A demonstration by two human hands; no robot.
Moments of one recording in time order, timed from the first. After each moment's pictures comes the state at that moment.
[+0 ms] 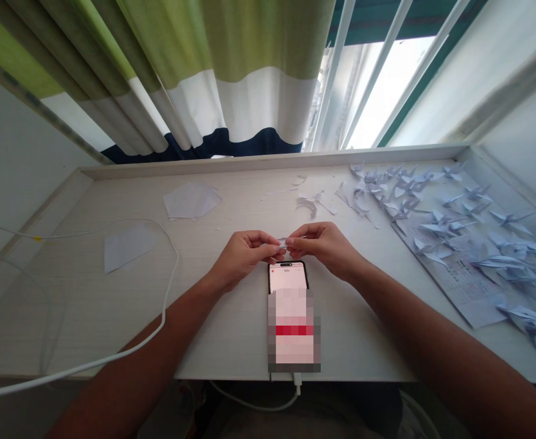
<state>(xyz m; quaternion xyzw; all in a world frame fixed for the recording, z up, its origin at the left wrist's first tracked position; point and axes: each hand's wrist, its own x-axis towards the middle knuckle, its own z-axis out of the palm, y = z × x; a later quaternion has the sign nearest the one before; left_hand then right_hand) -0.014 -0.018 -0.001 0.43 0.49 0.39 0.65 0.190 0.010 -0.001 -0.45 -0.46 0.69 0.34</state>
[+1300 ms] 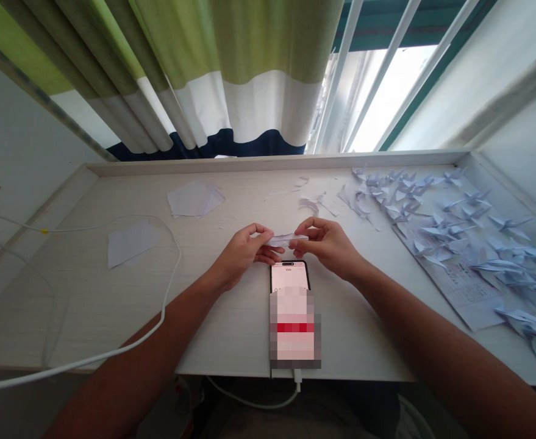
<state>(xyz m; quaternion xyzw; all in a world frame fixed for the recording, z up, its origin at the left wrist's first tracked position) -0.017 -0.018 0.005 0.38 0.51 0.38 0.67 0.192 0.007 0.001 -0.44 -0.51 0.65 0.35</state>
